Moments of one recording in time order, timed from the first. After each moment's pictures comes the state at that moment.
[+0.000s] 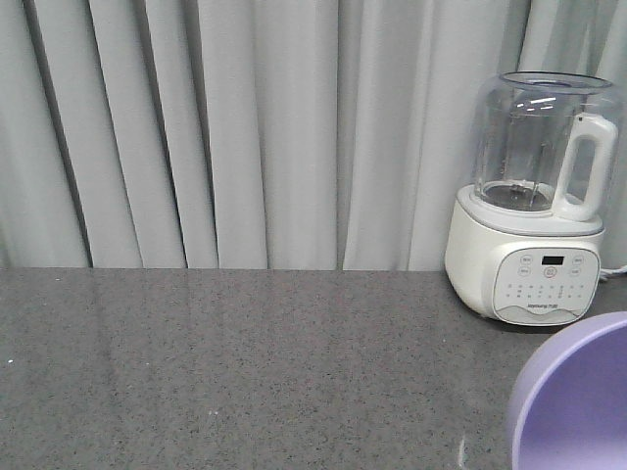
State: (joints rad) left arm -0.19 0.42 -0.61 0.03 0.45 -0.02; right arm -0.12 0.45 -0.67 0.83 0.55 -0.90
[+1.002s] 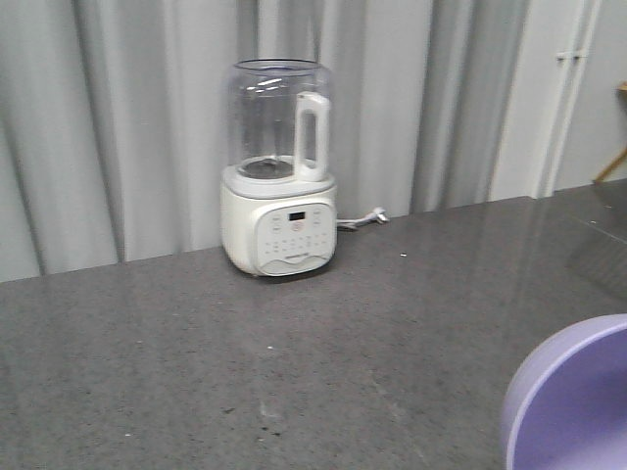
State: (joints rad) left arm -0.19 0.42 -0.61 0.03 0.45 -0.02; right arm -0.09 0.45 -0.67 0.83 0.54 -0.90
